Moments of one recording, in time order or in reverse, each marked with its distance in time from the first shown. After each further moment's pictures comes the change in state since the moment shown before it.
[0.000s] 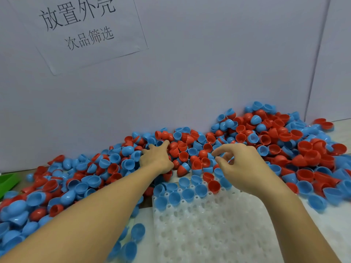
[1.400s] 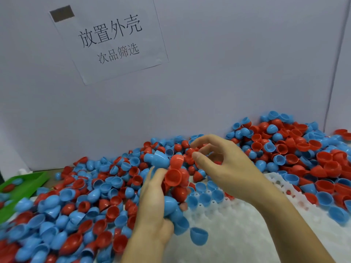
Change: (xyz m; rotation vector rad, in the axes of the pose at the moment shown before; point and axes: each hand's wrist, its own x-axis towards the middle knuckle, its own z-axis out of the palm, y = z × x) left_hand -0.171 -0.009 -0.036 -1.921 0.072 -0.174; right_hand -0.022 -0.083 0.003 0.481 -0.096 -0.279
